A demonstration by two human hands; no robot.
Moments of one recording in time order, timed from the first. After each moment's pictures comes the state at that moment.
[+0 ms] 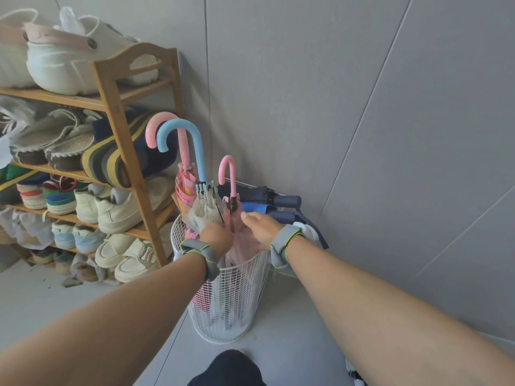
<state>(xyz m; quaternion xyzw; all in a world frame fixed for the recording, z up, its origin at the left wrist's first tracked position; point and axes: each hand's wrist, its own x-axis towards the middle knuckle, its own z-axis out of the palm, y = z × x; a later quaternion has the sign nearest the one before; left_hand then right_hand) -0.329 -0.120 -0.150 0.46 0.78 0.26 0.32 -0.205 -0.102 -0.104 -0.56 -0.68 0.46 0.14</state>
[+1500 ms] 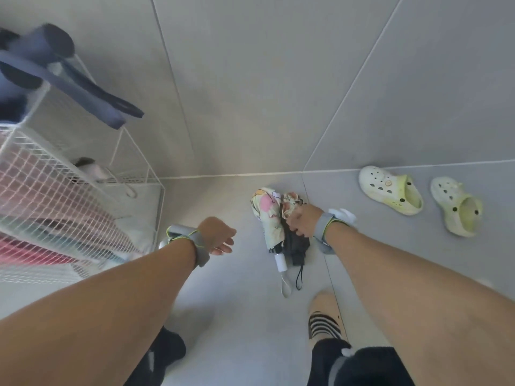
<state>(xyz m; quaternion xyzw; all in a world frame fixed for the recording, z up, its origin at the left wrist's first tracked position) -0.039 -0.129 -0.377 0.42 0.66 -0.03 0.62 0.191 -0.142 -0.383 -0.78 -0.47 0.41 -0.04</state>
